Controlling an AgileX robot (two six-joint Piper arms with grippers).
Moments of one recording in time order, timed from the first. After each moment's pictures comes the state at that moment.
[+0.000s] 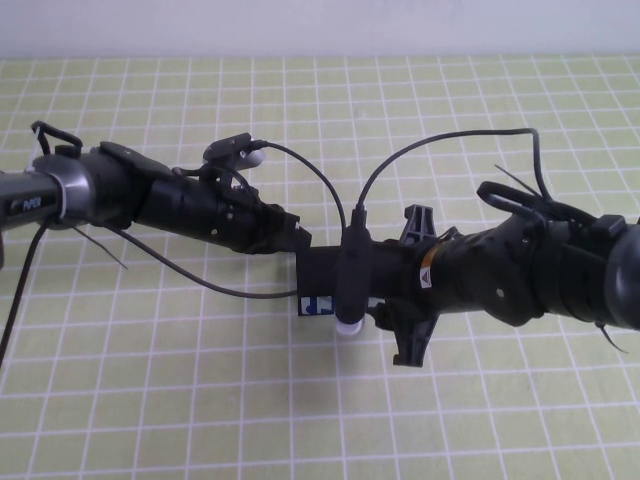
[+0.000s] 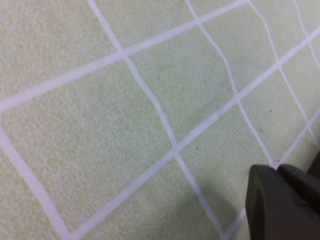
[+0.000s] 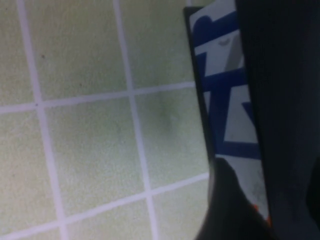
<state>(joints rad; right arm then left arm) 0.67 1.80 -1.10 -0.05 0.25 -0.82 -0.26 2.19 -1.46 -1.22 0.80 1.07</state>
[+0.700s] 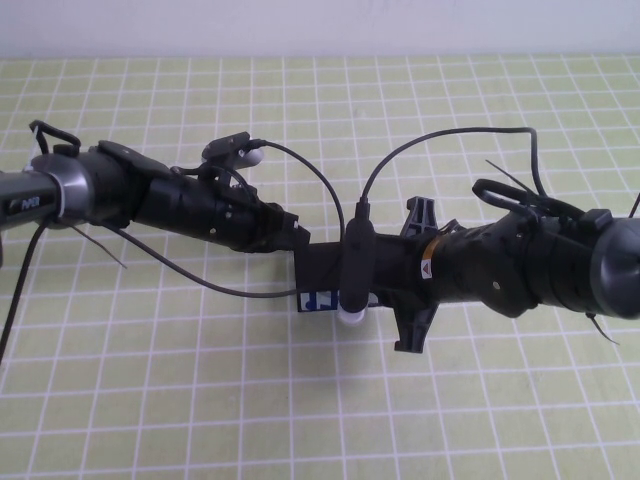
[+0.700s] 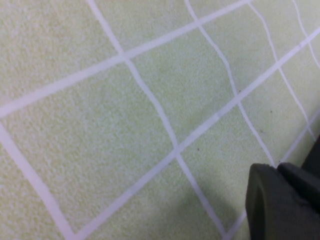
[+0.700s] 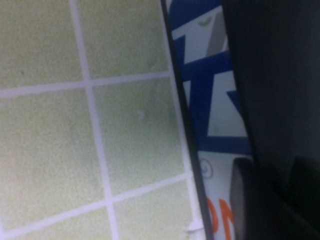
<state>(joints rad) 0.63 1.86 -1.12 -0.08 0.19 -0.83 -0.26 2.19 -1.46 -1.22 0.81 1.07</state>
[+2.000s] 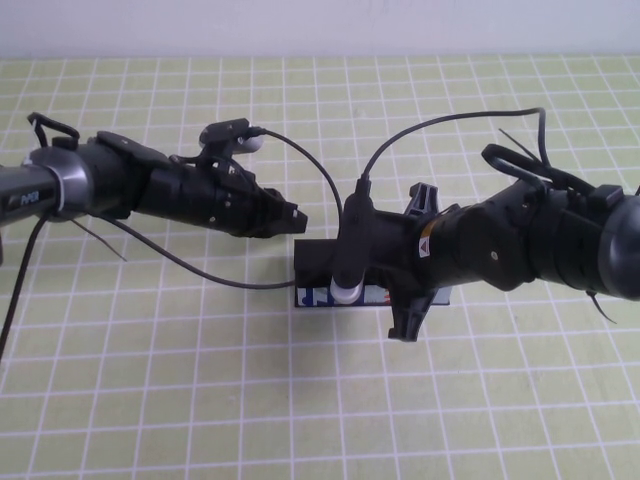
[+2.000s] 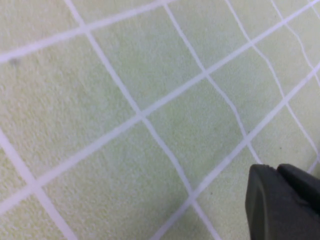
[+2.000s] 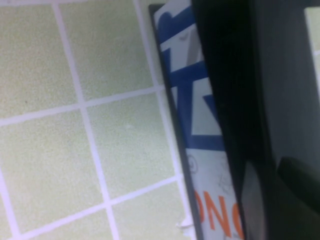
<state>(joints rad) 0.63 1.83 -1.19 0.00 0.32 -0.82 -0.25 2.19 -1.50 -1.23 0.76 1.12</state>
